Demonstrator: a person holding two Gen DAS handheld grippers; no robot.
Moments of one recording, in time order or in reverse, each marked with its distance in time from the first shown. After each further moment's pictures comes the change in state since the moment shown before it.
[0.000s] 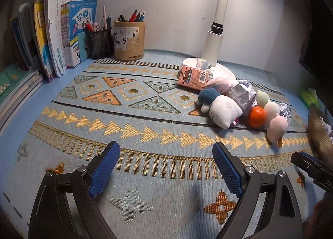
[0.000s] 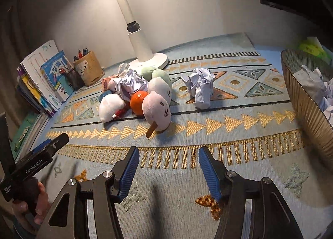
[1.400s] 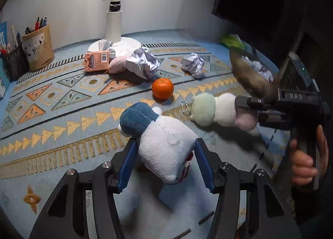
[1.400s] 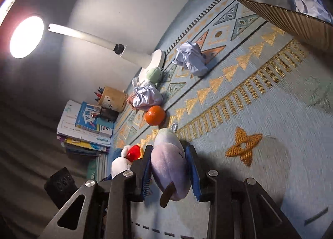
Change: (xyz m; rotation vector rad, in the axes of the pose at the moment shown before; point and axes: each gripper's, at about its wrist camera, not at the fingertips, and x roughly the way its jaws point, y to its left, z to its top) left arm -0.031 -0.035 -0.013 0.406 0.216 -0.491; right arm -0.034 -0.042 -0.029 0.553 0.097 0.343
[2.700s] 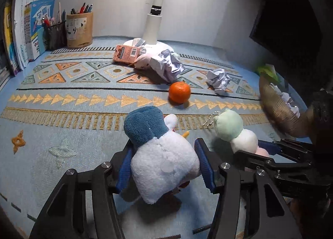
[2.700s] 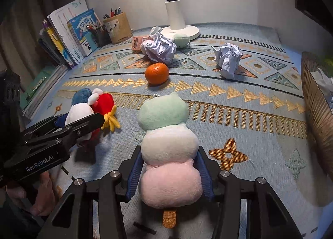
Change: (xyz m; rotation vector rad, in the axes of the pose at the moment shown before) left arm 0.008 -0.033 -0.016 -0.300 -0.165 0.207; right arm 0.019 0.055 -0.042 -0.709 0.109 -0.327
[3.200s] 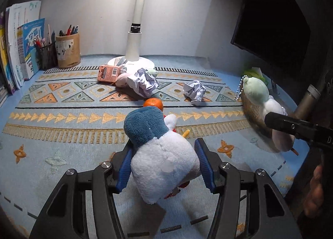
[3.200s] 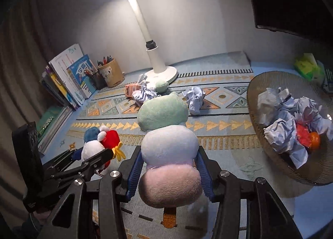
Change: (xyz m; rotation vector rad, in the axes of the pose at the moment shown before) left arm -0.022 -0.041 0.007 0.066 -0.066 -0.012; right arm -0.098 -0.035 0.010 0.122 -0.206 -0.007
